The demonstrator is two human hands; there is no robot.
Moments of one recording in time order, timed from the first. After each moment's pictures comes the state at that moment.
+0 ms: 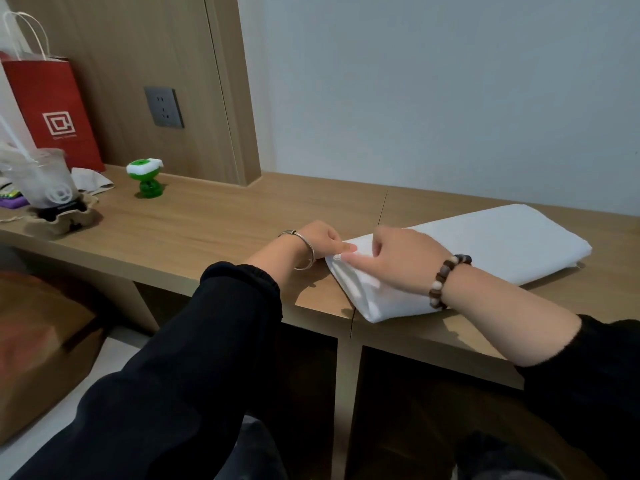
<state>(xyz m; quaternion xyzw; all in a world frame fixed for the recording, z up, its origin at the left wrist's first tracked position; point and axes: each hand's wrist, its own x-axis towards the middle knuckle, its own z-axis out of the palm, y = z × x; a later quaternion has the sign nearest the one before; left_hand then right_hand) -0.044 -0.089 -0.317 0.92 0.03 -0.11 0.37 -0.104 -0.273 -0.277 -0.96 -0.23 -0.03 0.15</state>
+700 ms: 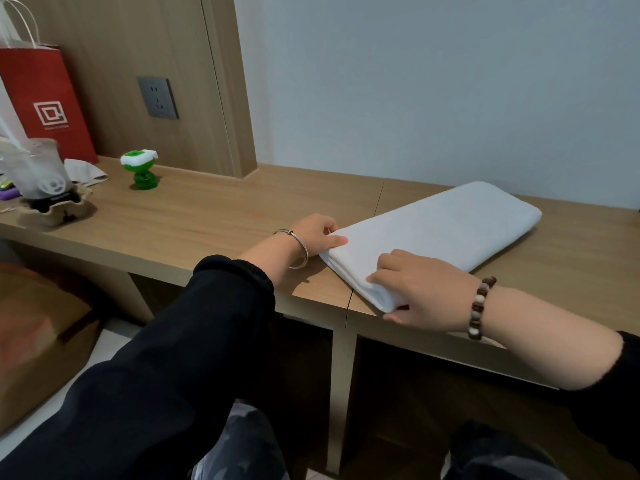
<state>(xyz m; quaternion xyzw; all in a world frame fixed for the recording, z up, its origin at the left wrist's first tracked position) -0.044 -0.090 -0.327 0.96 -0.06 0.00 0.28 -0.125 -0.318 -0.301 -0.88 -0.47 -0.04 -0.06</state>
